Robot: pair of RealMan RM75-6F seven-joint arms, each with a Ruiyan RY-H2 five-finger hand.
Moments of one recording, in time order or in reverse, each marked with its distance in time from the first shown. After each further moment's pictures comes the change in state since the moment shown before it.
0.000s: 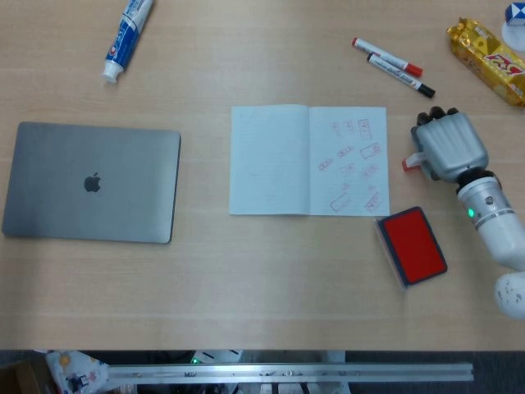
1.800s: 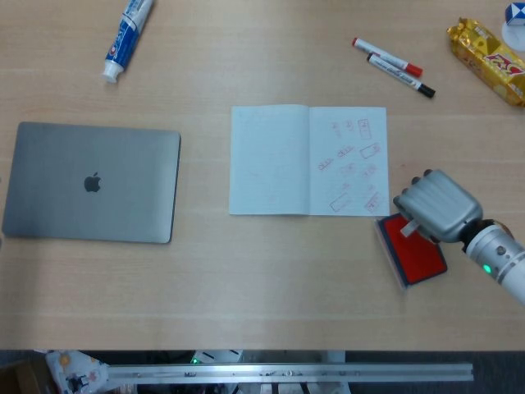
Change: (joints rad) left arm 0.006 0.007 0.020 -0.023 -0.009 -0.028 0.014; right arm 0.010 0.291 -0.175 -0.439 -0.168 -0.077 -0.050
